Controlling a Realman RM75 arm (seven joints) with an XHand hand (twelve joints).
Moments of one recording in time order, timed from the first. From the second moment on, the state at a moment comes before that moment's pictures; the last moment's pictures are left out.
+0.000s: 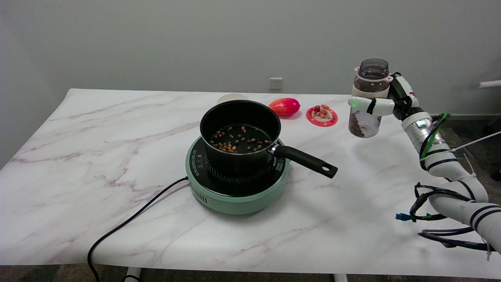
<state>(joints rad) 0.13 -0.88 -1.53 0.88 0.31 0.69 1.60</state>
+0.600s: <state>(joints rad) 0.28 -0.98 -1.64 0.63 0.50 0.75 1.38</state>
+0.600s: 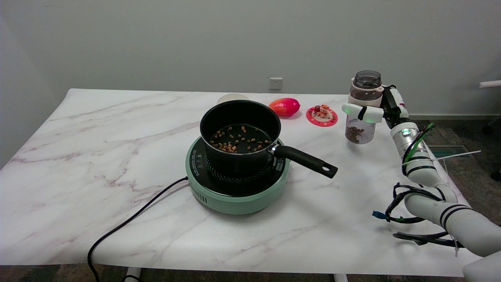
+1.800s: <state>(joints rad) 0.29 -1.05 -1.72 0.52 0.64 0.90 1.31</state>
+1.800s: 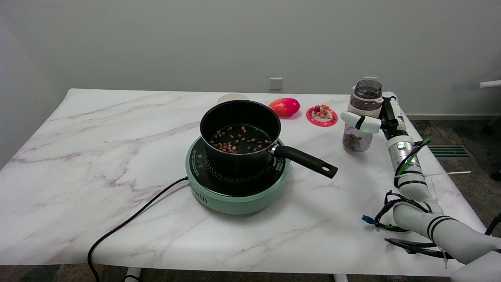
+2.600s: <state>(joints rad) 0.24 -1.08 -1.73 0.49 0.68 1.04 1.31</state>
